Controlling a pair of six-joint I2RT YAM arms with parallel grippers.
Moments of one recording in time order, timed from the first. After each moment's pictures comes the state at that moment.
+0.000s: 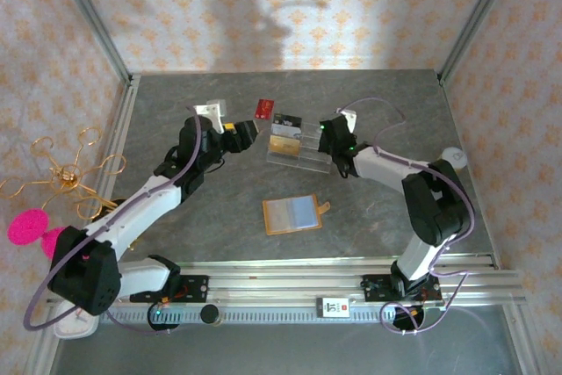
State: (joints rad) left arm -0.37 1.25 0.83 0.08 0.05 -0.54; right arm 0.49 1.68 1.00 -0.10 0.38 0.55
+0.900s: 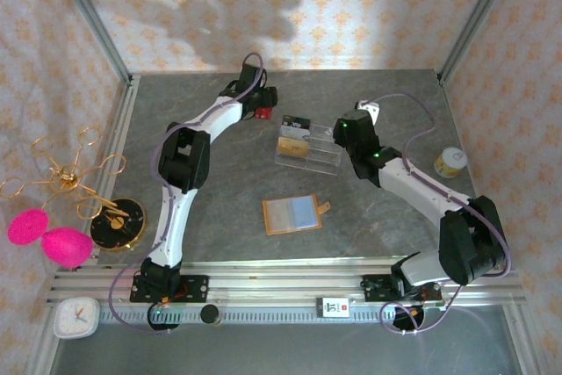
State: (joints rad) left arm -0.29 2.43 2.04 -0.35 -0.07 -0.35; right arm 0.46 1.40 0.92 -0.10 0.37 0.54
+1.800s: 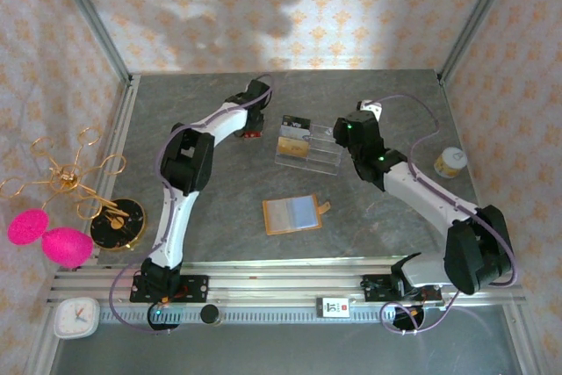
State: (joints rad) left arm -0.33 2.34 1.82 -0.58 -0.35 -0.15; right arm 0.46 1.33 0.91 -0.09 0.33 0.55
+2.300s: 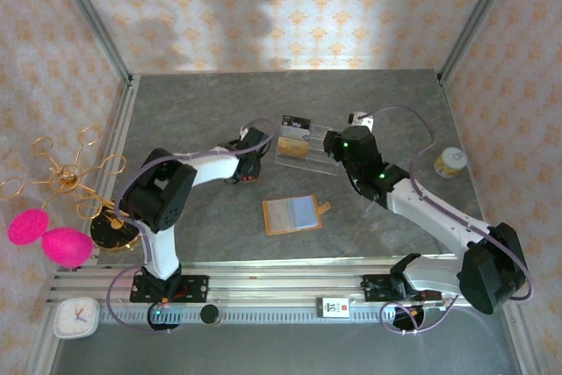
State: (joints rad) left arm -0.53 1.85 1.03 -0.33 -0.37 -0.33; right arm 0.59 1.19 0.80 -0.11 0.32 0.58
